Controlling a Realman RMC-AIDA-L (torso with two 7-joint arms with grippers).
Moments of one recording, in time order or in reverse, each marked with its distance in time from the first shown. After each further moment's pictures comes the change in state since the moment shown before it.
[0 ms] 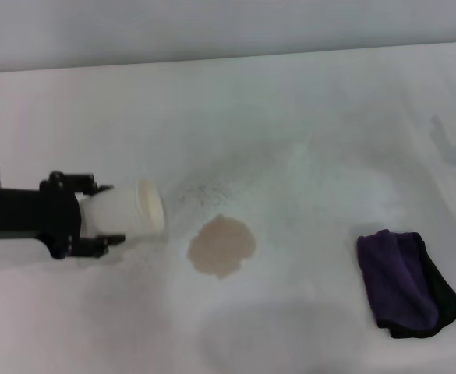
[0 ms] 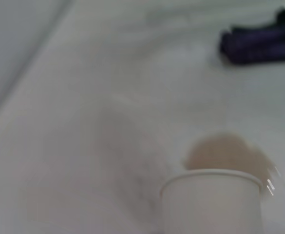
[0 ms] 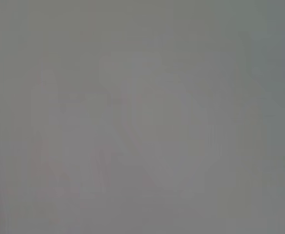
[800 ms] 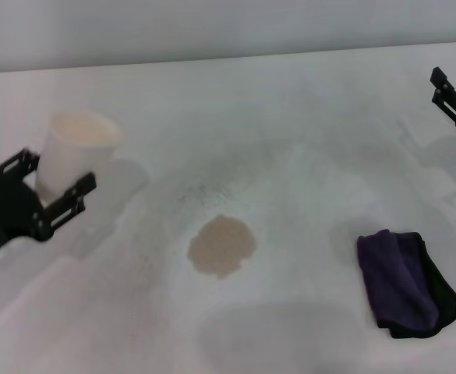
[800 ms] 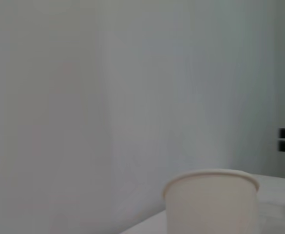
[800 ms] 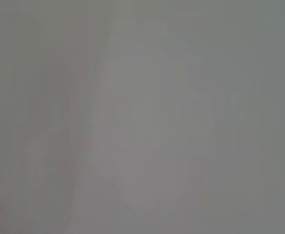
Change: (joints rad) left arm 0.224 -0.016 -0.036 -0.367 -0.769 0.010 0.316; right arm -0.006 -0.004 -0.256 -0.155 -0.012 -0.004 -0.083
